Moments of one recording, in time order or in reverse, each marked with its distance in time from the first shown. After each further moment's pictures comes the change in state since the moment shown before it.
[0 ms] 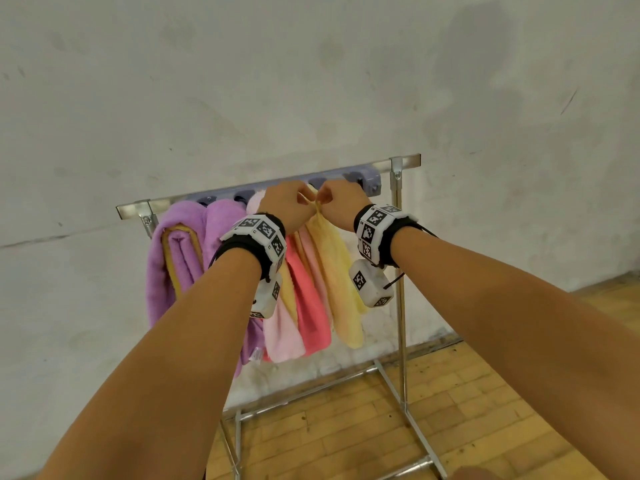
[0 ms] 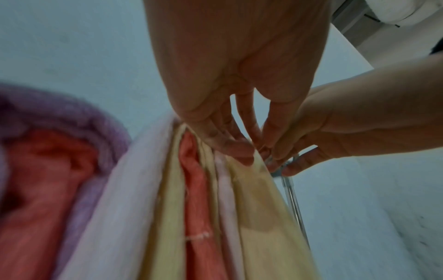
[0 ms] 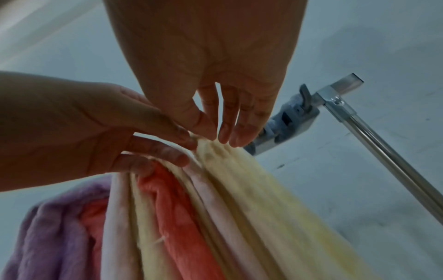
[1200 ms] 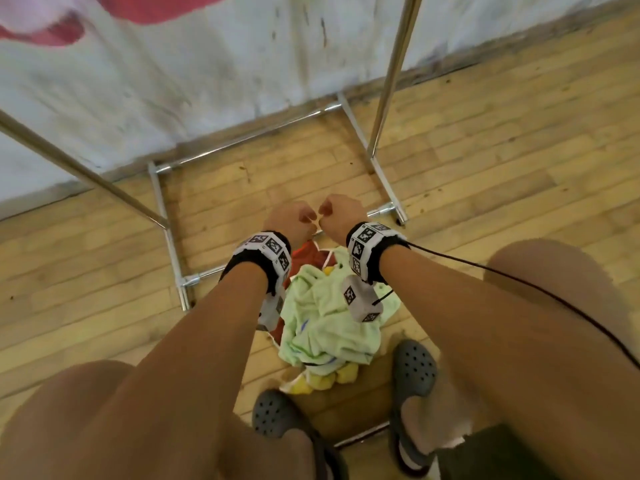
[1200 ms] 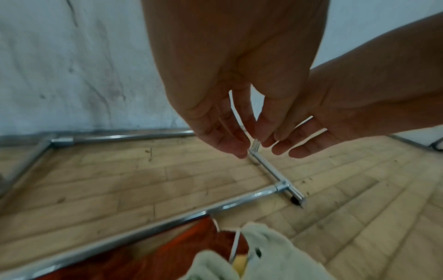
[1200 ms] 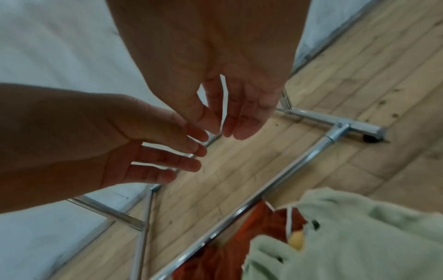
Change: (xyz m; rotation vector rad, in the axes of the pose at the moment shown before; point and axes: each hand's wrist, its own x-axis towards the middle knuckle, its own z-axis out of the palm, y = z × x) left_hand -0.266 -0.242 0.485 -0.078 -0.841 -0.419; right_hand -0.274 0.317 0.411 0.038 -0.663 0.737
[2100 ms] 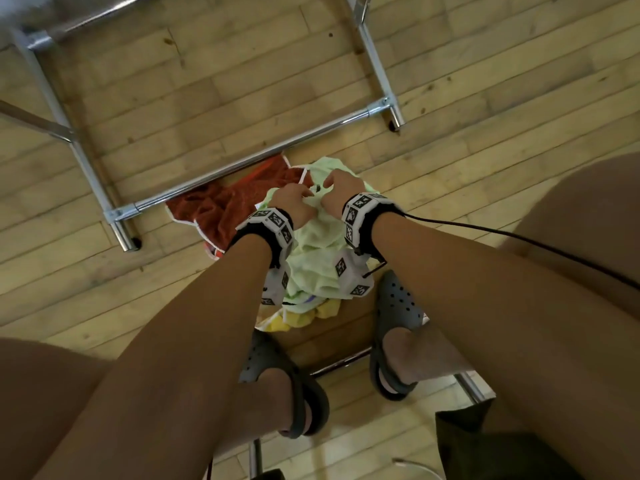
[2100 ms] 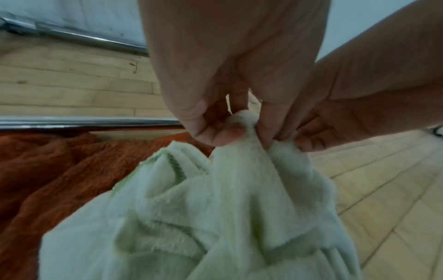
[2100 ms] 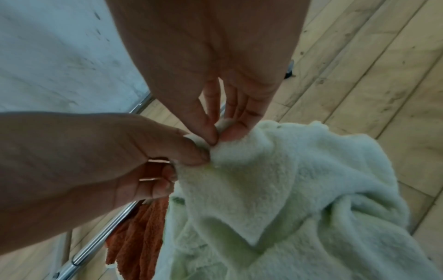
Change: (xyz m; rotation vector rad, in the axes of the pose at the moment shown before) left_hand 0.035 -0.054 0.165 -0.113 -0.335 -0.194; right_hand 0.025 0.116 0.095 -0.100 -0.272 0.337
